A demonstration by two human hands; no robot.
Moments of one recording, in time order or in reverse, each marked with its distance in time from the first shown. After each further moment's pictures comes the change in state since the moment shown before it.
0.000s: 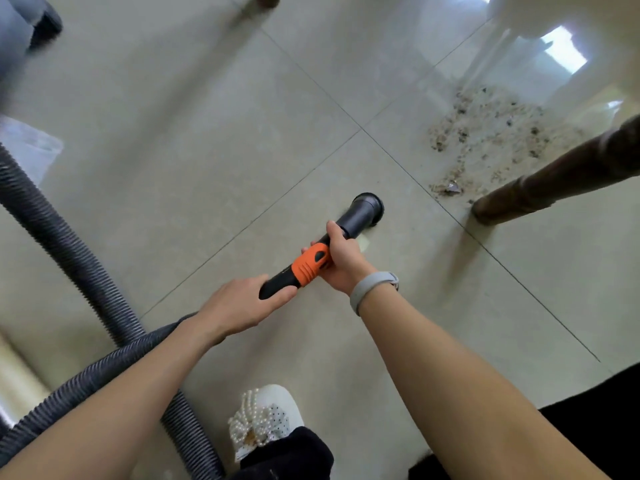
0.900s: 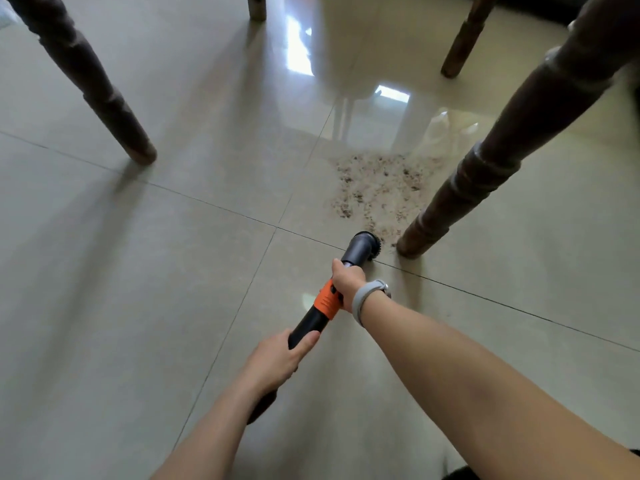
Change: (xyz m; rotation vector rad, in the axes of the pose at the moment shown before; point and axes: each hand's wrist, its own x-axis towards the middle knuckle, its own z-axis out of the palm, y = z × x) left_hand 0.093 0.089 -0.017 0.005 -0.193 0.225; right_hand 0.091 -0.085 -0.058 -0.276 0.504 -0.192
